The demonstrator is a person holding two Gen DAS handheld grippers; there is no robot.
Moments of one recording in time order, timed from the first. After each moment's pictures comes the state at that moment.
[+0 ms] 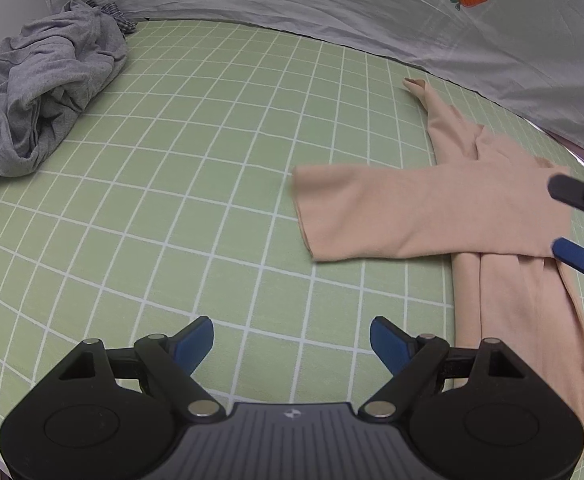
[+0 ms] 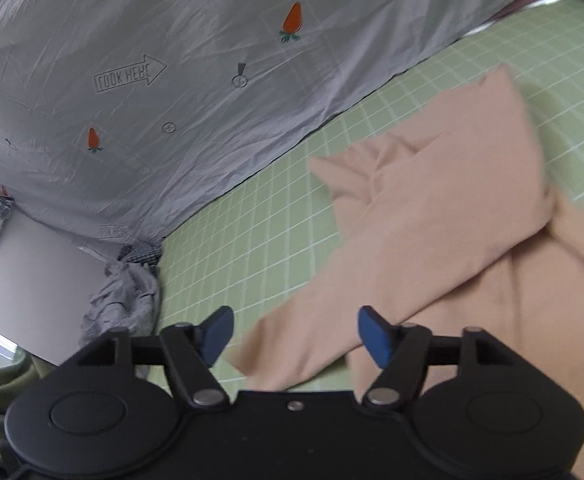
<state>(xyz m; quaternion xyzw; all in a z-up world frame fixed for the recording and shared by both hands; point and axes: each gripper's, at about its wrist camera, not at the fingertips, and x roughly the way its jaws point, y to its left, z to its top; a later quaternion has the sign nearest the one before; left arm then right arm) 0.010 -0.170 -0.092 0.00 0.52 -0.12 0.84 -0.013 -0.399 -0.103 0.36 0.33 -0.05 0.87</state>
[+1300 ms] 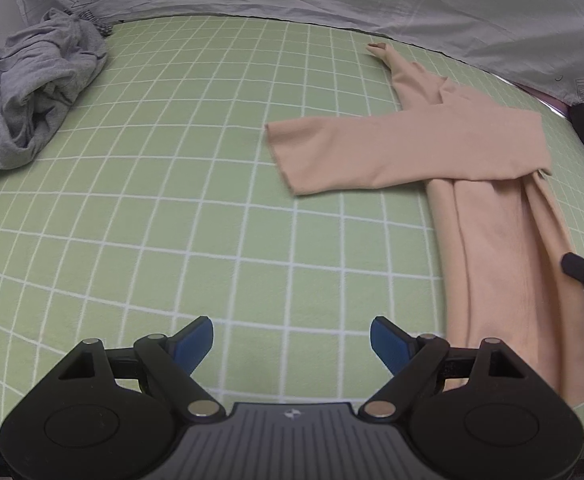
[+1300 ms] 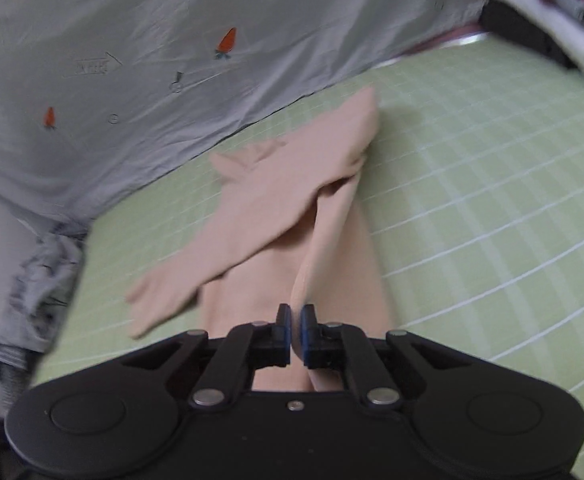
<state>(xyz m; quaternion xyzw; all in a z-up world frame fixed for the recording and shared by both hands) -0.040 -0.156 -0.092 0.05 0.53 -0.15 0.84 -0.111 -0.410 -0.135 0.31 0.36 -0.11 0.87</state>
